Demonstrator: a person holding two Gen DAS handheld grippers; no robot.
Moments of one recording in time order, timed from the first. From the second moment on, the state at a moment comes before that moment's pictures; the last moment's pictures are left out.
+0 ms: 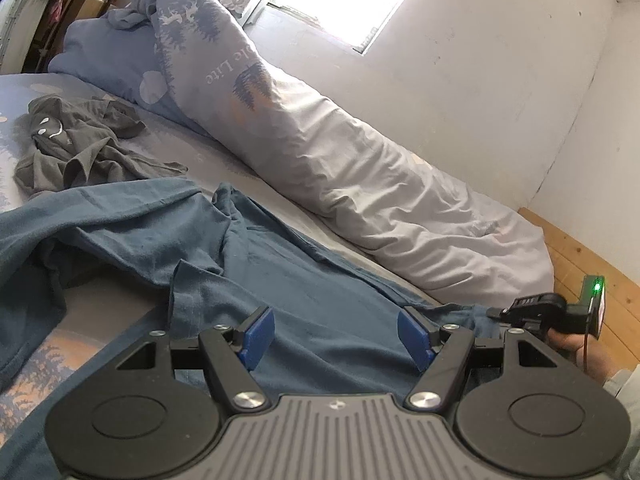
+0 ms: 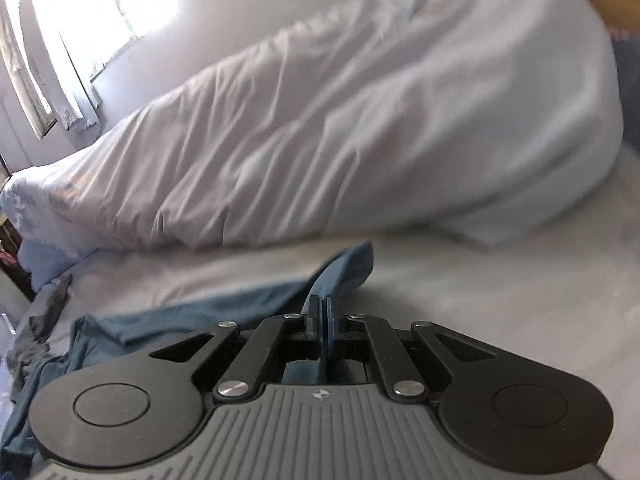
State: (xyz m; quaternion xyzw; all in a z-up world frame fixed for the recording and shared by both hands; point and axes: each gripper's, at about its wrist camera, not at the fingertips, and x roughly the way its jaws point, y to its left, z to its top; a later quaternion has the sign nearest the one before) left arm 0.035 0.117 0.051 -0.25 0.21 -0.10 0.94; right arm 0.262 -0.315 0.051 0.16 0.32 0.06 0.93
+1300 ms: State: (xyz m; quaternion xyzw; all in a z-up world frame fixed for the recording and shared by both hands) left arm 0.039 0.127 0.054 -0.26 0.21 -0.09 0.94; right arm 0.277 -0.296 0.065 0.19 0.33 0.06 0.92
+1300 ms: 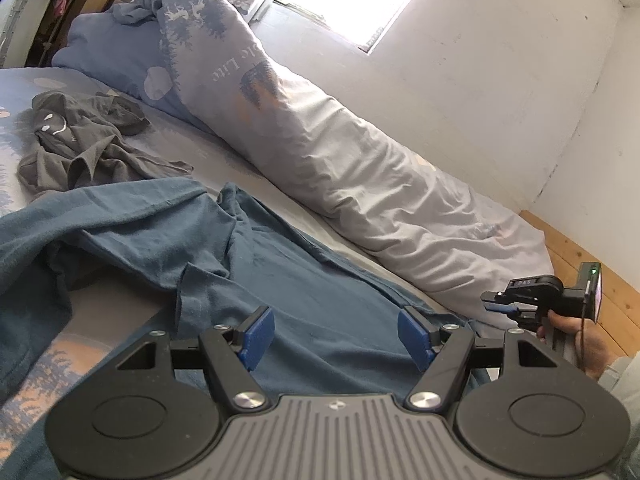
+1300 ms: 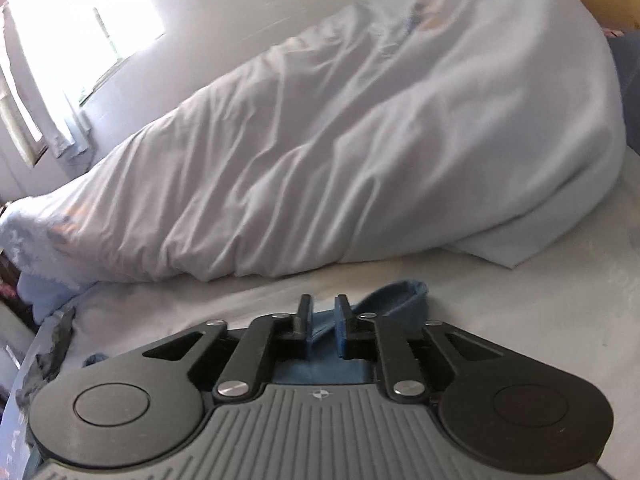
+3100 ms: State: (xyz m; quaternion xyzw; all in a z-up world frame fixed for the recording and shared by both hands) left arm 0.104 0.190 0.034 -0.20 0.25 -0.03 0.95; right arm 0.289 -0.291 0.047 0.04 0.39 -0.09 0.91
